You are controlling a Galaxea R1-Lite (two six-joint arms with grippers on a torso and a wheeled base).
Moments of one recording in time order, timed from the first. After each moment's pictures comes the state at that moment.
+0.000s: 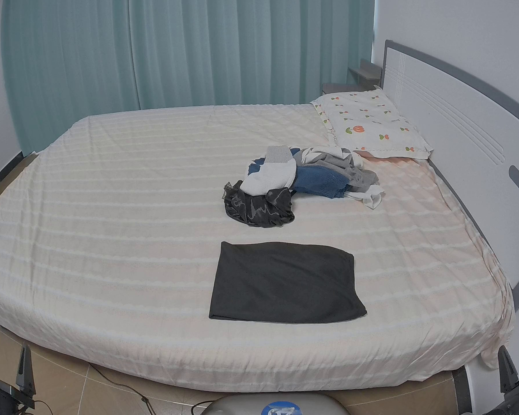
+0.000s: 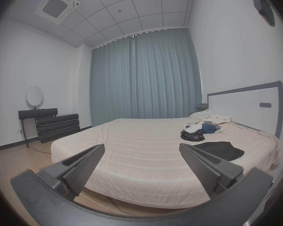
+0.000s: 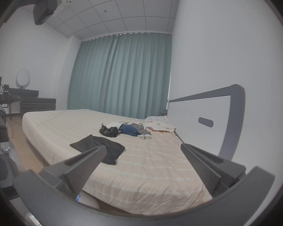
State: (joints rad) left arm 0.00 0.01 -0.02 -0.07 0.22 0.04; right arm 0.01 0.01 -0.03 -0.07 0.05 -0.15
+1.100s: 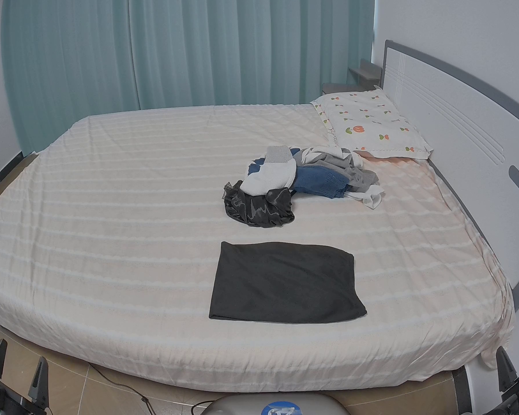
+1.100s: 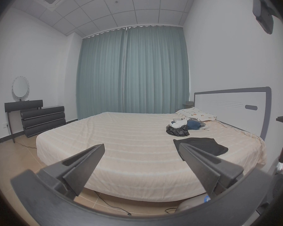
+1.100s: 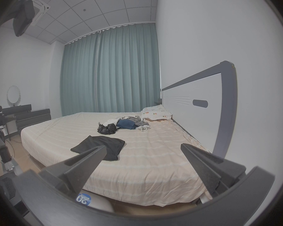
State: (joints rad) left arm 0.00 0.01 -0.02 0.00 0.07 -0.01; right arm 0.00 0.01 -0.02 0.00 -0.01 0.01
